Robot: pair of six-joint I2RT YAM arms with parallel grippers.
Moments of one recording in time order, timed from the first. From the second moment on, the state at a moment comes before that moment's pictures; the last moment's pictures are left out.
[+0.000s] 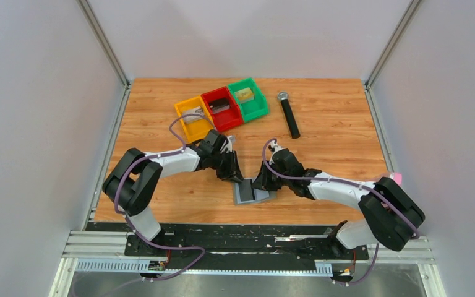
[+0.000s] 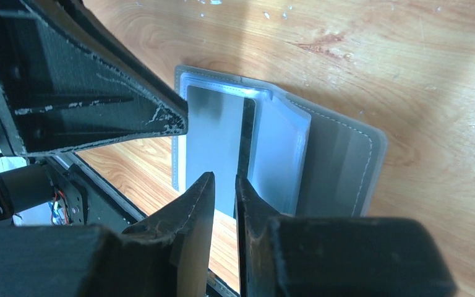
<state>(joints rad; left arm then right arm) -0.63 1.70 0.91 -0.19 0.49 -0.73 0.74 1.38 0.58 0.06 -0.19 0.77</state>
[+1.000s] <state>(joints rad) -0.63 1.68 0.82 -0.18 0.49 -0.72 0.69 1.50 0.54 0.20 -0.31 0.77</state>
